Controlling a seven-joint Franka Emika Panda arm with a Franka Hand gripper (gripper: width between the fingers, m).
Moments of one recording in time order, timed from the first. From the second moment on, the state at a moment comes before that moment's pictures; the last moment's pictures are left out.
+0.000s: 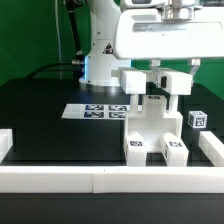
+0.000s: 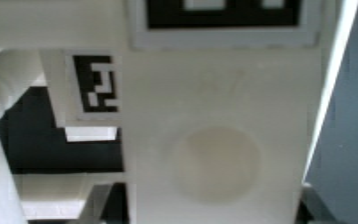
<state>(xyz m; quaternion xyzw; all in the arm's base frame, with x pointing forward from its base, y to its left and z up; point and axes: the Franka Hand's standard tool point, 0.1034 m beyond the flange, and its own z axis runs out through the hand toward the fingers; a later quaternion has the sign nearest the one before) 0.547 0.078 0.122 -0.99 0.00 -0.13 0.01</state>
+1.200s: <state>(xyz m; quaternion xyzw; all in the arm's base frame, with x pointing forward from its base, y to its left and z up) 0.562 0.079 0.120 -0.99 0.00 -0.14 0.01</state>
